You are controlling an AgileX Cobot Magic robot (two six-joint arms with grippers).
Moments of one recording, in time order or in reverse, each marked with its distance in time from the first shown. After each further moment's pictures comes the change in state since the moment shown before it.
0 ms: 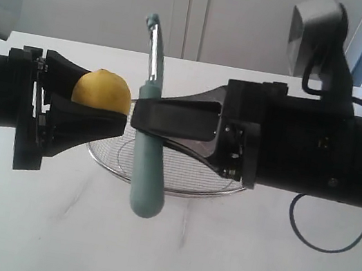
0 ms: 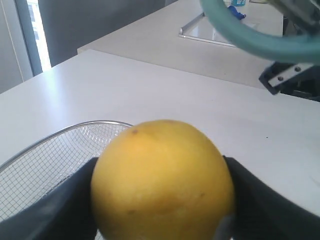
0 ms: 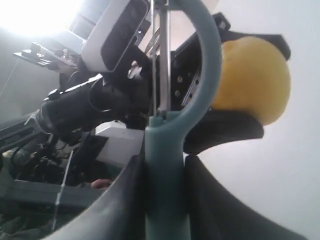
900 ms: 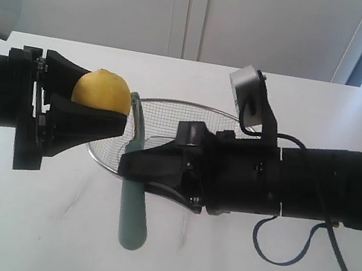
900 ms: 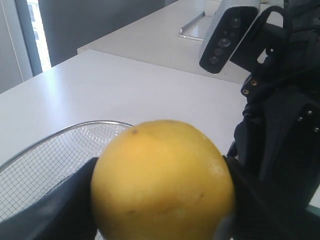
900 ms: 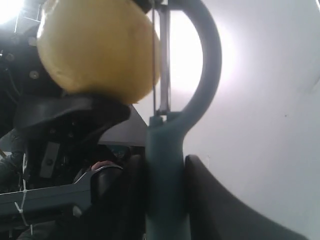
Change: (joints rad) left arm 0.000 0.000 0.000 0.000 0.000 0.000; right arm 0.000 0.272 0.011 0.003 0.050 0.021
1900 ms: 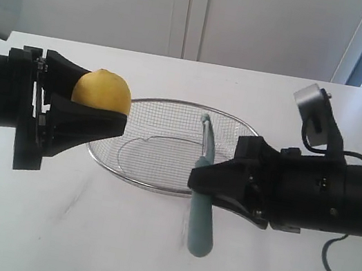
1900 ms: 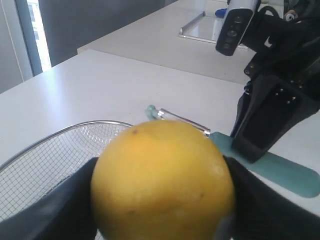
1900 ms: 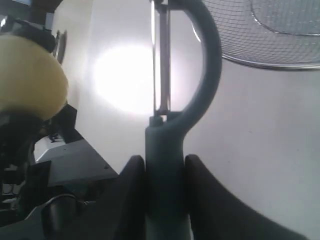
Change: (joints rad) left arm 0.000 0.000 0.000 0.000 -0.002 0.000; right arm -0.187 -0.148 0.090 -0.225 -0.094 0.195
